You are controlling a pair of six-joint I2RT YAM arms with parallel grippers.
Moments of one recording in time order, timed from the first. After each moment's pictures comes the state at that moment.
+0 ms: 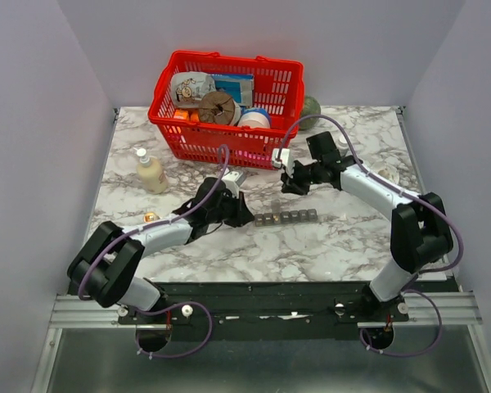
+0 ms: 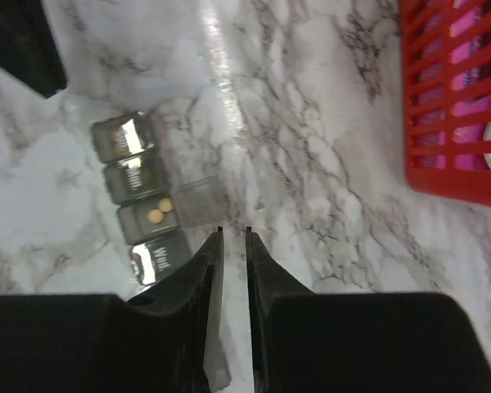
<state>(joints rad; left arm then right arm) -0.63 1.41 0.61 0.24 0.33 -0.46 0.43 1.64 1.16 -0.44 -0.63 -0.81</state>
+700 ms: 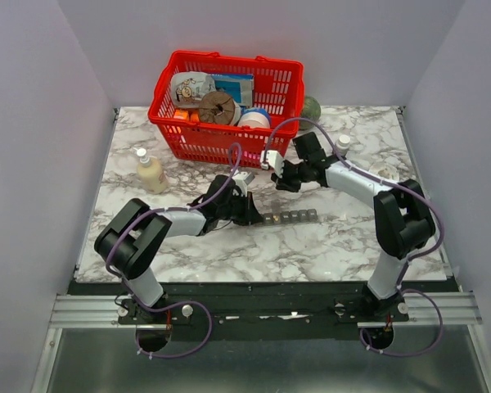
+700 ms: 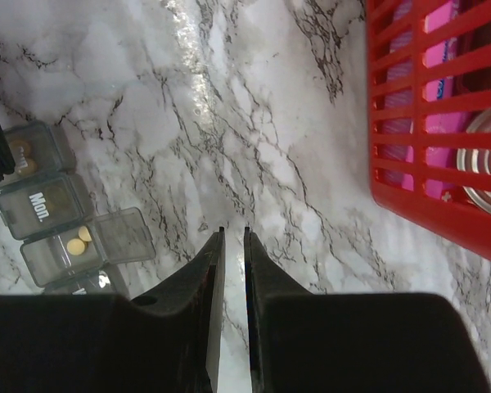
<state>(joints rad) -0.63 1.67 0.70 0.37 0.42 -0.53 0.47 1.80 1.23 -0.34 -0.48 -0.82</state>
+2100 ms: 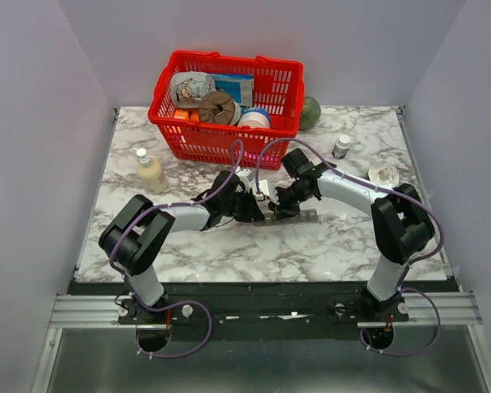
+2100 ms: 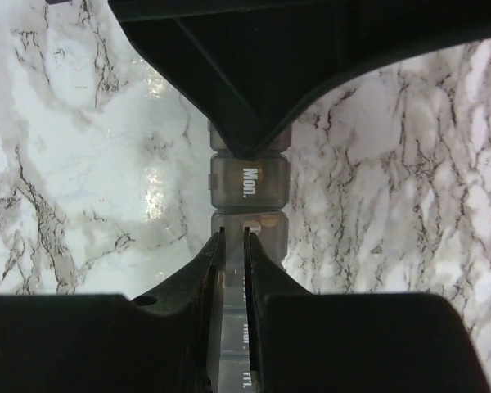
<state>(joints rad) -0.63 1.71 0.77 0.29 0.40 -0.55 0.58 1.78 1.20 -0.65 -0.58 -1.03</state>
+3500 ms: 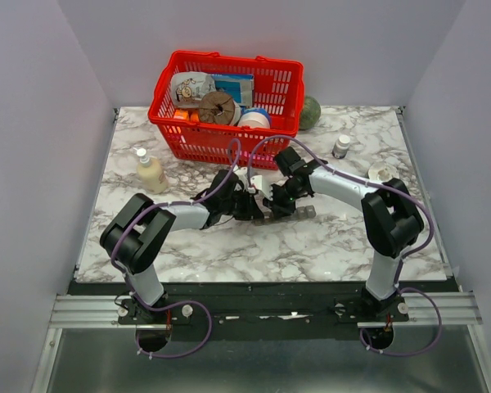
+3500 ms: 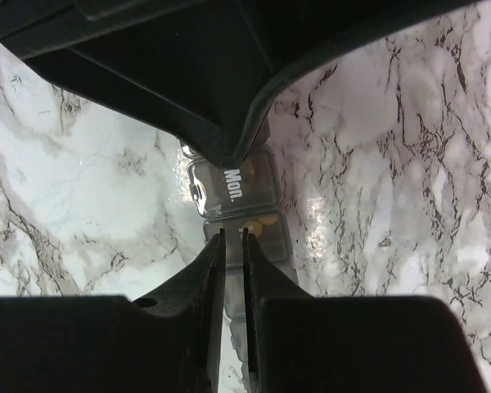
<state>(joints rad) -0.62 1.72 0.78 0.30 0.41 -0.58 0.60 1.87 1.28 -0.67 -0.47 -0.85</state>
